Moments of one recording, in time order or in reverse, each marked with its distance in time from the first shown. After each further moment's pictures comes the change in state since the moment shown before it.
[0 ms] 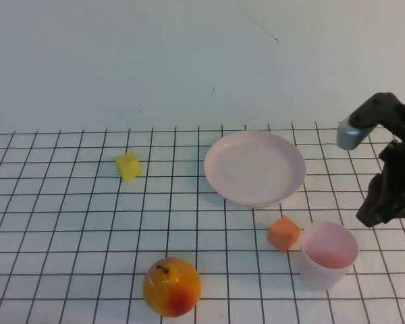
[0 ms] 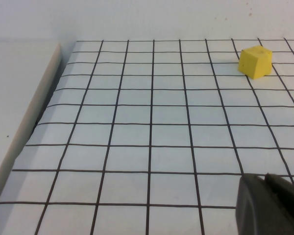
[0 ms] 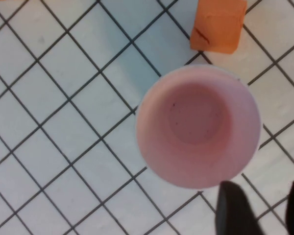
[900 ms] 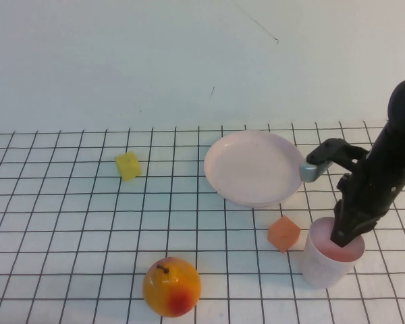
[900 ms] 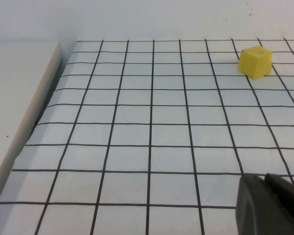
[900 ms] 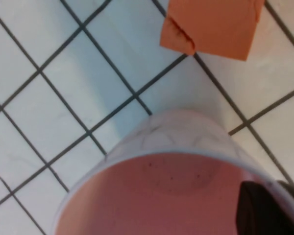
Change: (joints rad) right arm 0.000 0.375 -0.109 0.008 -0.046 -0.087; left arm 0.000 0.000 0.000 0.000 0.000 0.000
